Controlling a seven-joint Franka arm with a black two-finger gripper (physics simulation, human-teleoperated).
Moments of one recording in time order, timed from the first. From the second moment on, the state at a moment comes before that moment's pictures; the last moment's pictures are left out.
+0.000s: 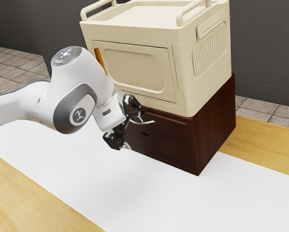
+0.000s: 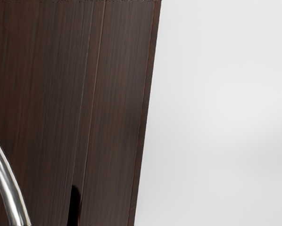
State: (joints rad) arm 0.04 -0.08 -0.01 -1.99 0.01 2.29 1.46
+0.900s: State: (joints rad) arm 0.04 -0.14 0.01 -2.04 0.01 2.30 1.40
